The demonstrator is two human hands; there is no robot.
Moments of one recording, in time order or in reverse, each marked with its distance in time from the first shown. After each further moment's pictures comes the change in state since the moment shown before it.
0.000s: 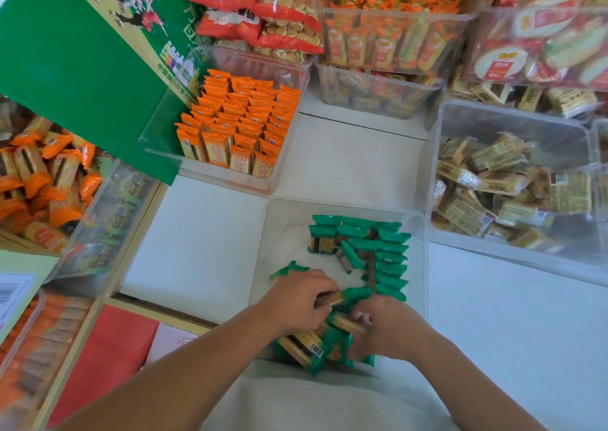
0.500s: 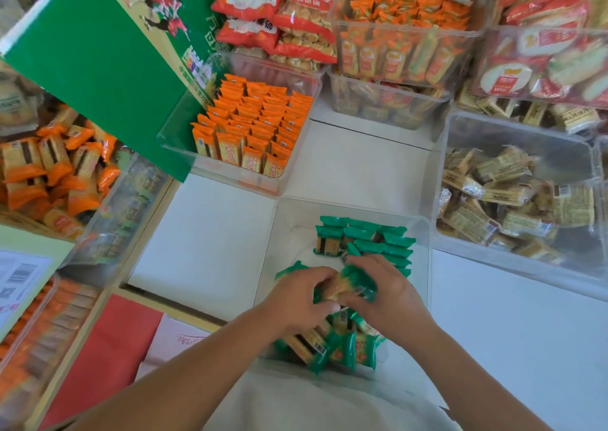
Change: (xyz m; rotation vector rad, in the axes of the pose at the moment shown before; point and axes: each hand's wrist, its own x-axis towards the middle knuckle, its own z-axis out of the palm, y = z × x) left_hand -0.020 0.007 0.004 -0.313 0.145 -0.121; right_hand -0.006 -0.013 -0.006 0.332 0.636 -0.266
